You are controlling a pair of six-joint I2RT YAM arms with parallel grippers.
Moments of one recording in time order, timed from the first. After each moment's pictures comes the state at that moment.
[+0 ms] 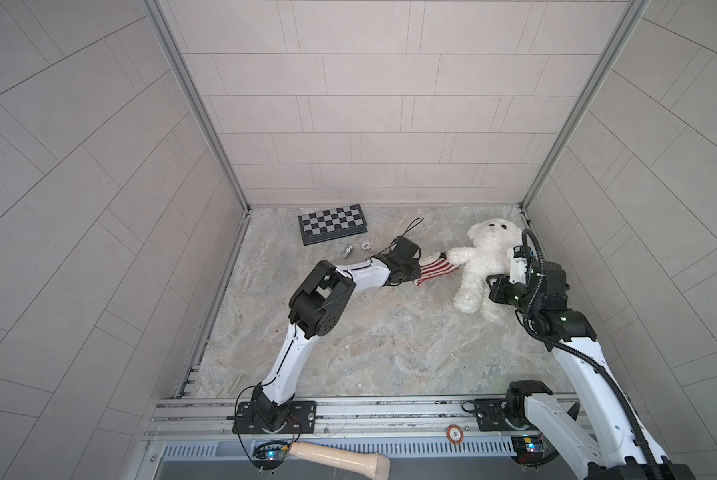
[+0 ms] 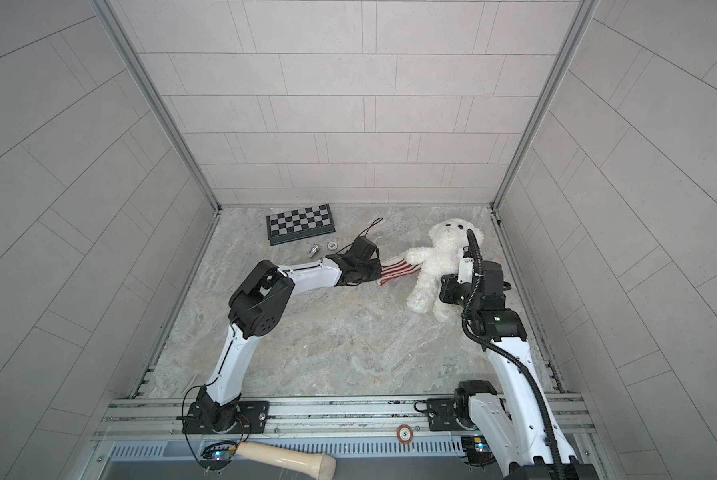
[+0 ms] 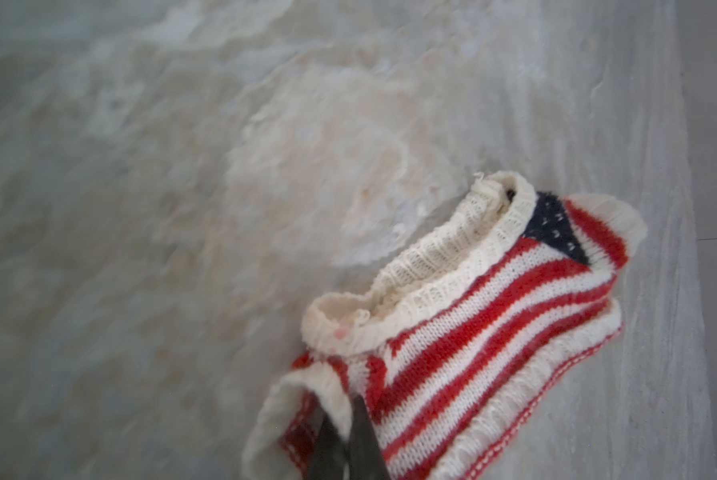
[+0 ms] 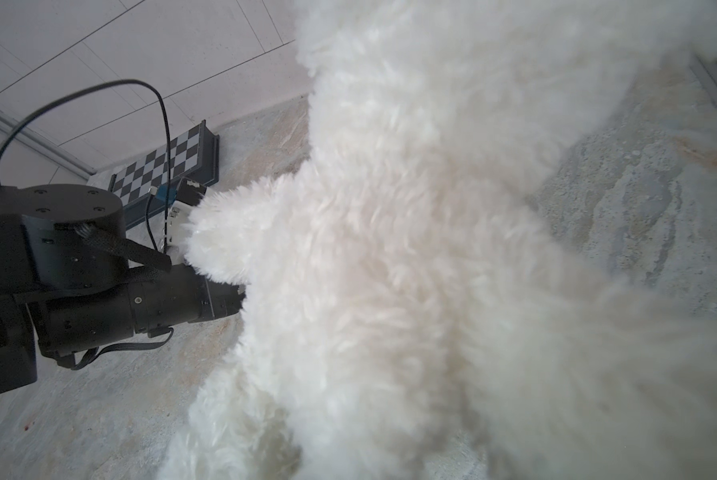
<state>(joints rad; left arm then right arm) -0.71 2.21 1.51 -0.15 0.02 -0.77 -0.03 0.82 0.71 -0.50 -0.26 0.26</state>
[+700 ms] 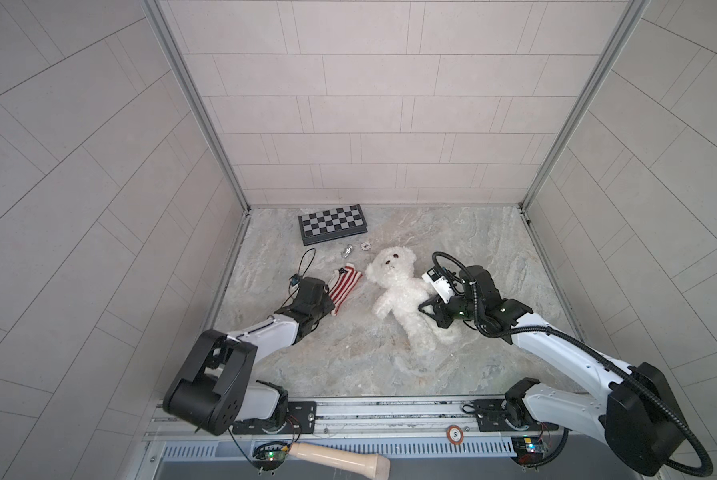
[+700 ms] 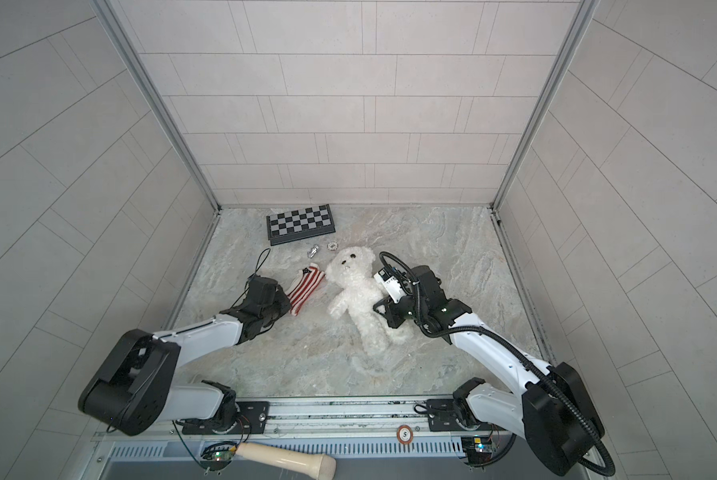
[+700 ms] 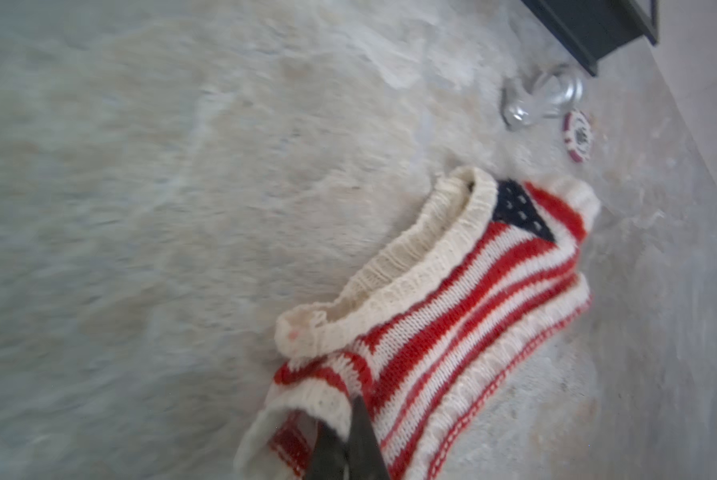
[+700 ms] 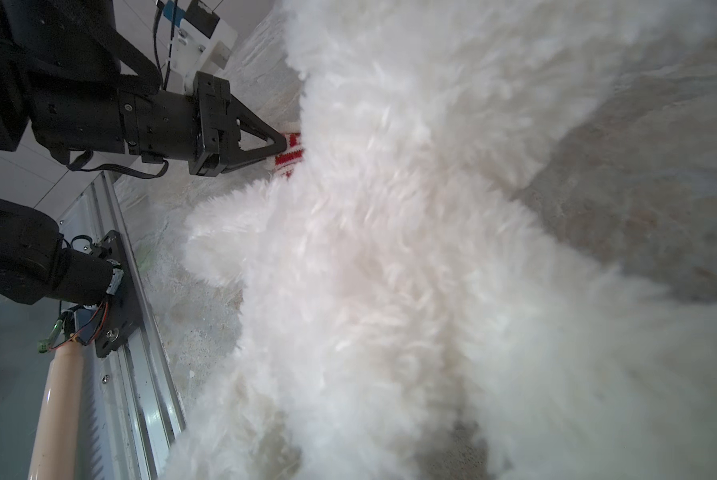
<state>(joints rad) -0.33 1.32 0.43 0.04 -0.12 -0.91 0.47 1.16 0.66 -0.22 -0.53 0.04</state>
